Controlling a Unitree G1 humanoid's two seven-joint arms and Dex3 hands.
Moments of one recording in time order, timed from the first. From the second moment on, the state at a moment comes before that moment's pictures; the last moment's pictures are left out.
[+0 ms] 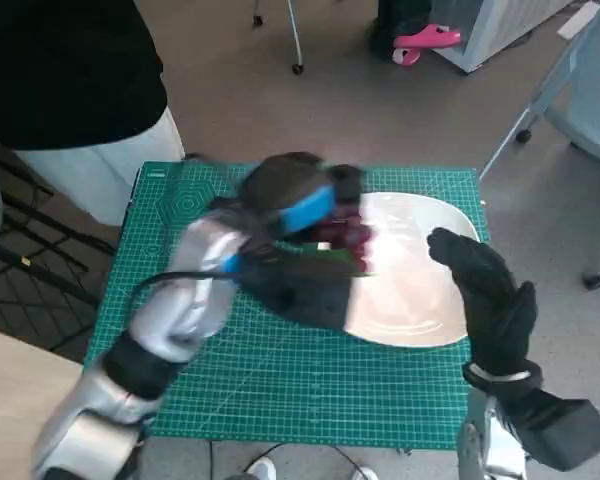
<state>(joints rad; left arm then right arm) -0.96 0.26 -0.47 0.28 0.73 0.13 -0.39 -0.24 -0.09 -0.15 0.29 0.32 -0.66 0.44</state>
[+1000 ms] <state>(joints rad) -1.22 -0.01 -0.56 0.87 0.73 0.02 -0.31 -0.13 -0.07 -0.15 0.17 0.27 -0.66 0.31</state>
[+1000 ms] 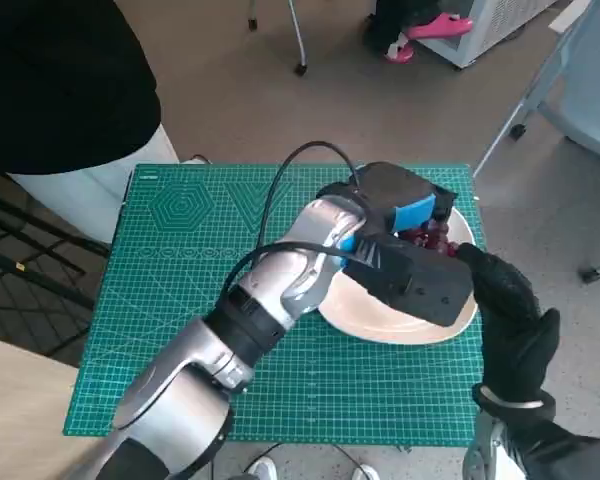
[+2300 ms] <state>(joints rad) -1.22 -0.02 -0.48 1.09 0.58 -0.12 -0.24 -0.14 -0.07 -0.15 0.21 0.27 -0.70 0.31</state>
